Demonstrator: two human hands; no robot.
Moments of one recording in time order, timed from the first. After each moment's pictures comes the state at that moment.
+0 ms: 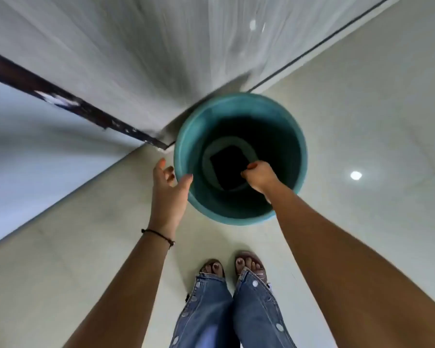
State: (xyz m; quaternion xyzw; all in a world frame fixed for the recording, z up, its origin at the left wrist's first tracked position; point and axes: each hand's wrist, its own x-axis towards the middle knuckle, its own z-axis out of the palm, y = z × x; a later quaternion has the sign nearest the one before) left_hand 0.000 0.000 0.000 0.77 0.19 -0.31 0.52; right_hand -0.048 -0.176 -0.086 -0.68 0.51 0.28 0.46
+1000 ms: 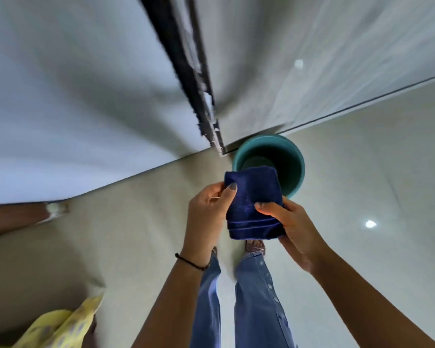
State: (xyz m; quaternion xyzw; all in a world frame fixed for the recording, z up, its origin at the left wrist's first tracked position) left_hand -0.080 0.054 0.344 0.71 0.23 -0.26 0.61; right_hand -0.132 -0.095 0.338 -0.48 0.37 0.24 0.76
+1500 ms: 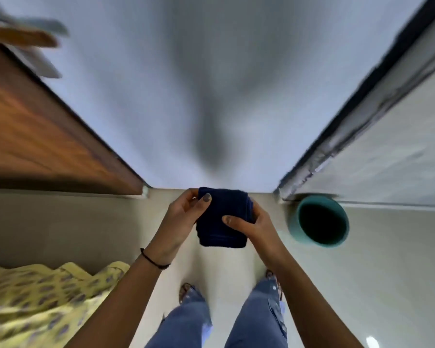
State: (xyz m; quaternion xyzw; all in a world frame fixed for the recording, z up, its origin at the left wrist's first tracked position) left_hand -0.205 0.420 0.587 0.65 0.17 -0.14 0.73; right_hand -0.198 0.246 0.572 -0.64 0.09 0.27 0.71
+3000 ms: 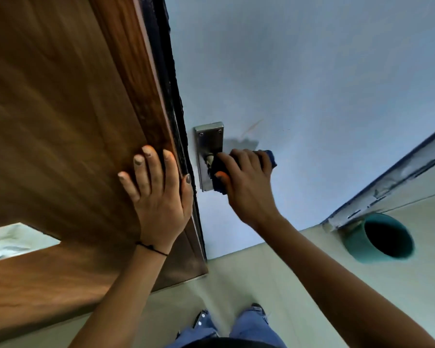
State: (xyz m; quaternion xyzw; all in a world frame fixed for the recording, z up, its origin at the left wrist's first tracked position) left_hand 0.019 0.913 0.672 0.87 -0.12 0.48 0.06; right_hand 0.015 0.742 0.680 -0.96 -0.06 -0.23 0.13
